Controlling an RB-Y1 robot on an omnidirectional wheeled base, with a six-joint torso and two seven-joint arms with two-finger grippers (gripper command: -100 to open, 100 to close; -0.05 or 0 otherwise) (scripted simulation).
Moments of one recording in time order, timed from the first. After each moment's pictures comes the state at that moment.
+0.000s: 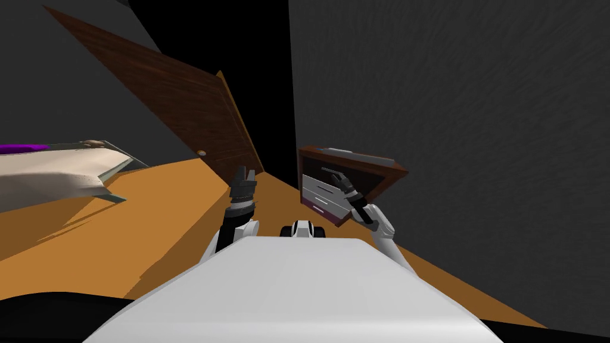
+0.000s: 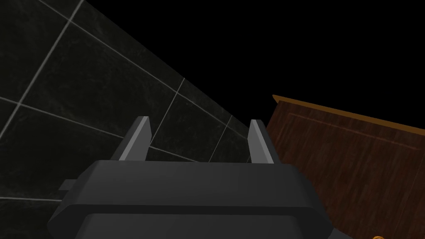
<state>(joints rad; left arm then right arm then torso) 0.54 0.02 0.02 -2.31 -0.08 -0.55 -0.05 0.17 -0.40 -0.11 -1.83 0.63 -0.56 0.19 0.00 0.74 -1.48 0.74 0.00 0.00</state>
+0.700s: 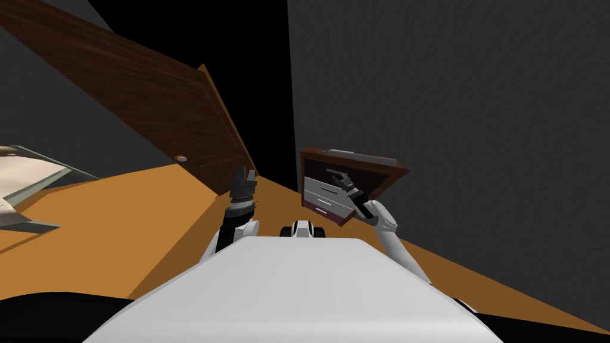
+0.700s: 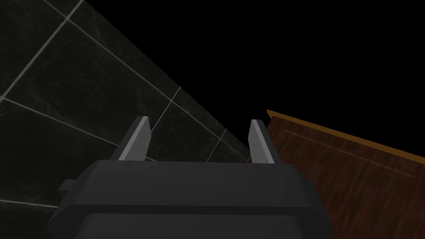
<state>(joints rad) 0.54 0.02 0.02 -2.31 -0.08 -0.55 -0.05 0.10 -0.47 -0.14 -1.72 0.80 -0.55 0.21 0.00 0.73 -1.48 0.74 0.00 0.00</state>
